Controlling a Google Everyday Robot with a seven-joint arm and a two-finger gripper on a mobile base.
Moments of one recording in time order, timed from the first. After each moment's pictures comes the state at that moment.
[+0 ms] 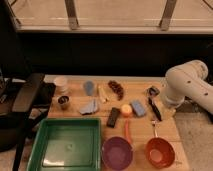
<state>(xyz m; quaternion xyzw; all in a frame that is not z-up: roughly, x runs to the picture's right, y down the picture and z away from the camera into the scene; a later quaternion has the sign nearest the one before) 0.285 0.101 0.685 -0.28 0.02 0.02 0.96</state>
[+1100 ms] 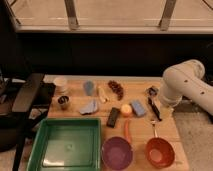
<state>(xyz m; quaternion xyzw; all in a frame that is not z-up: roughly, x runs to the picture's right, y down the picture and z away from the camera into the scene) 0.268 0.093 0.700 -0.28 0.01 0.00 0.96</state>
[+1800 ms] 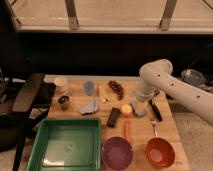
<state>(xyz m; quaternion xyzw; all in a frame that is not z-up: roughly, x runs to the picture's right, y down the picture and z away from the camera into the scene) 0.160 0.086 0.774 -0.29 -0.11 -0.07 0.95</state>
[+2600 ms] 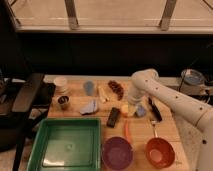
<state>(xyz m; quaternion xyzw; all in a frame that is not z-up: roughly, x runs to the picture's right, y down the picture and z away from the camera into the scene) 0.137 0.123 0.862 -0.32 -0.15 -0.07 0.93</state>
